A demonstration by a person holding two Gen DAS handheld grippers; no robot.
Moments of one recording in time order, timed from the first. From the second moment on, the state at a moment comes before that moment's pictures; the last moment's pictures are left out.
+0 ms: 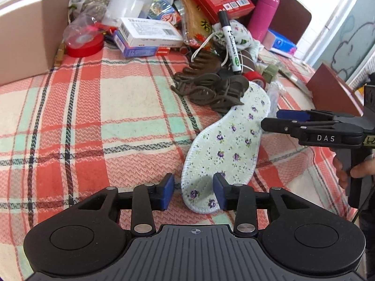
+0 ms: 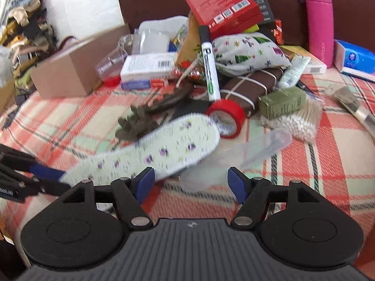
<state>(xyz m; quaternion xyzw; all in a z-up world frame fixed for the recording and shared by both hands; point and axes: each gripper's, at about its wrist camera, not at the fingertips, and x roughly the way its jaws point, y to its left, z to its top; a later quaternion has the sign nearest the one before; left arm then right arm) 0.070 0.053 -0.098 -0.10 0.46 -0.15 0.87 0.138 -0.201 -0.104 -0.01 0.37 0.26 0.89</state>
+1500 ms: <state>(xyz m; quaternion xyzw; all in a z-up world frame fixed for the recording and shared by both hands) 0.020 0.115 -0.060 -0.11 0.38 -0.11 0.91 0.110 -0.088 0.017 -0.10 0.26 0.37 0.89</state>
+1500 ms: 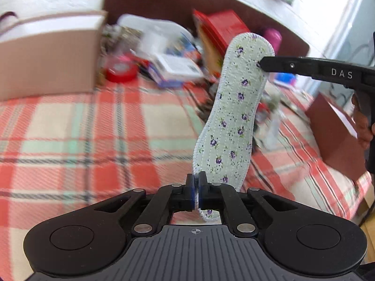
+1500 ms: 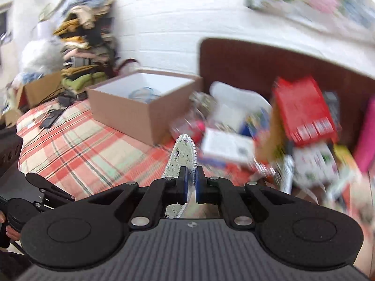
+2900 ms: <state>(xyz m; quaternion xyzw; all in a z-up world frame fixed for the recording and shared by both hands) 0.167 0.340 0.008 -0.15 0.29 0.16 0.93 0.327 0.155 0.033 -0.12 0.27 0.37 0.88</state>
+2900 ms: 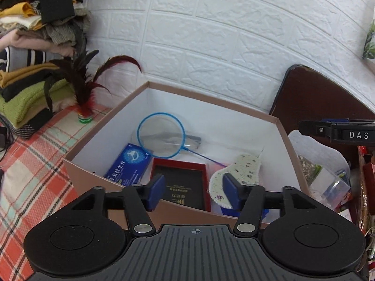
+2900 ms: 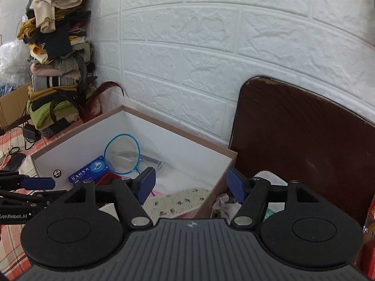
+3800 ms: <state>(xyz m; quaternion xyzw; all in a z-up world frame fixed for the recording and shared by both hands) 0.098 0.134 -0.043 -0.15 0.36 0.02 0.92 0.173 -0.119 -0.014 -0.02 0.32 0.25 0.91</state>
